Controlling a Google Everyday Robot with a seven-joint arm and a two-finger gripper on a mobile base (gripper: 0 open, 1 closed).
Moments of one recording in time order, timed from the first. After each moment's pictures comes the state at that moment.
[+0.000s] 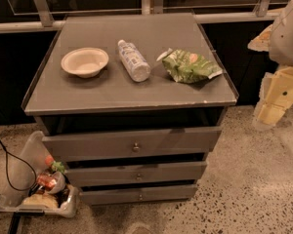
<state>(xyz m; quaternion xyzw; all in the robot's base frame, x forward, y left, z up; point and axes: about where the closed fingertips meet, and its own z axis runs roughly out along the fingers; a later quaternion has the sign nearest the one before) 0.438 -0.216 0.977 -0.60 0.78 -0.04 0.16</state>
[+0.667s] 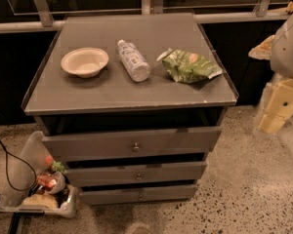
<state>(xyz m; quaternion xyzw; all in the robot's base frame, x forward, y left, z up) 0.434 -0.218 0.963 -0.60 0.78 -0.03 0.17</state>
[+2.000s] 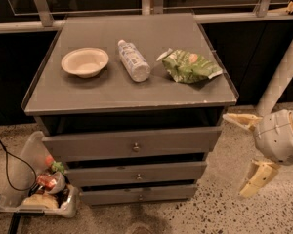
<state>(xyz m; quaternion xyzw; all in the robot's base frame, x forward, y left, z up) 0.392 -0.203 0.816 -0.64 0.70 0.13 0.29</state>
